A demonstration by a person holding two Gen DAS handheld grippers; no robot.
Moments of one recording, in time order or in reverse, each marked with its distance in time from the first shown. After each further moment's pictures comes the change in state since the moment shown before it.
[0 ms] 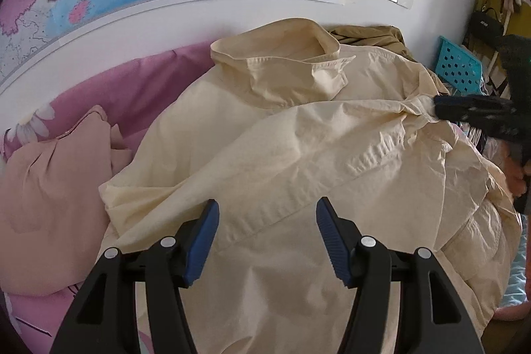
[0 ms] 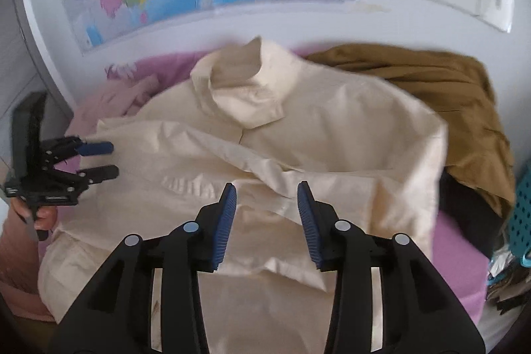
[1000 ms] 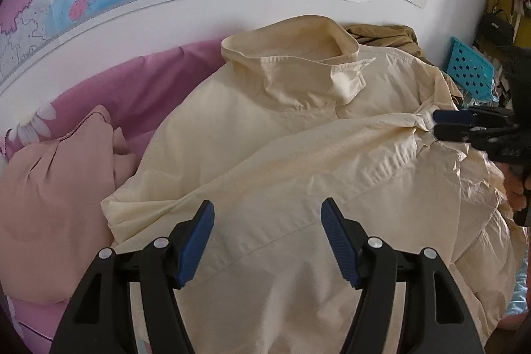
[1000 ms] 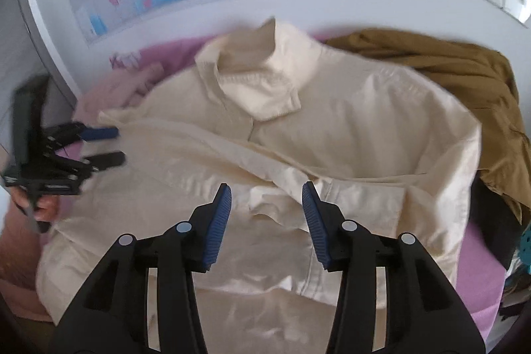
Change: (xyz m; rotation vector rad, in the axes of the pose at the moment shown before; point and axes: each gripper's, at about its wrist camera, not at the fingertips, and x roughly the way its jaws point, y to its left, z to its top) left arm 0.014 0.009 0.012 -0.010 0.023 0.026; right arm 0.026 -0.005 -0.006 -0.021 0.048 0.040
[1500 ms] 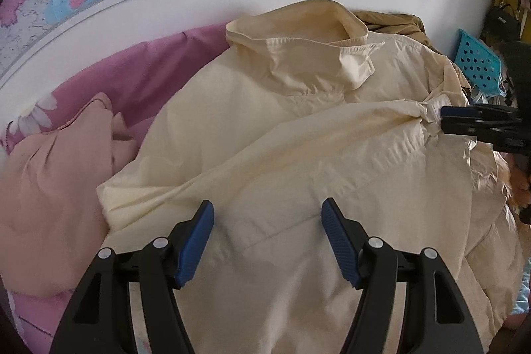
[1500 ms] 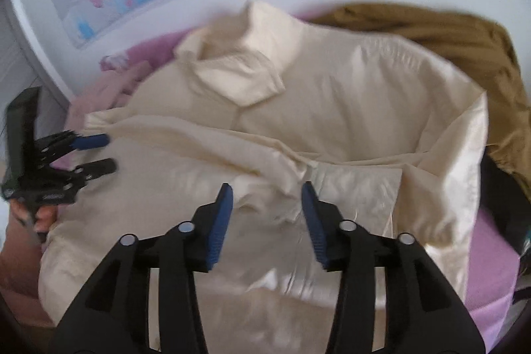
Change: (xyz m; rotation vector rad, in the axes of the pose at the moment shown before) left arm 0.006 0.001 -0.008 -0.004 0.038 0.031; right arm -0.005 -0.012 -0.010 0.053 0.007 0.018
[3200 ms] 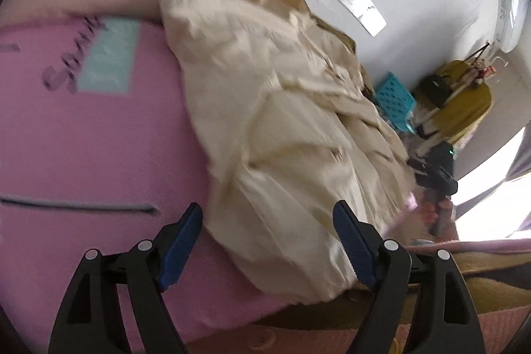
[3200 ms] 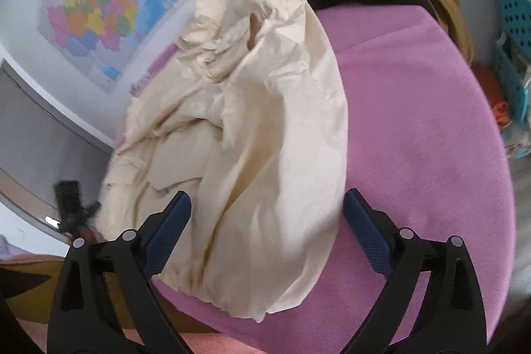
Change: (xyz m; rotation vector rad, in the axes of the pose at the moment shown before) left arm -0.117 0.010 -0.219 -0.362 -0.005 -0.477; right arm -0.123 -0.086 -0.210 0.391 -0.046 0.233
